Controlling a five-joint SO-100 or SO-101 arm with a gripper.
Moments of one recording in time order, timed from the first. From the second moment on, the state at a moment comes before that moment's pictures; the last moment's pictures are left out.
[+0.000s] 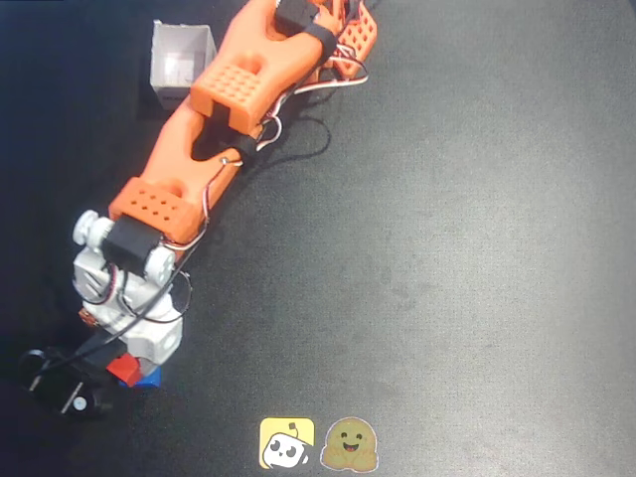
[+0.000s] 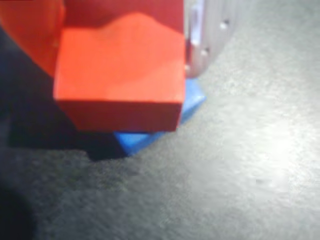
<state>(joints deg) 22.5 30.3 15.2 80.9 97.7</state>
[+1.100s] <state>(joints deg) 22.0 36.6 25.7 76.1 97.7</state>
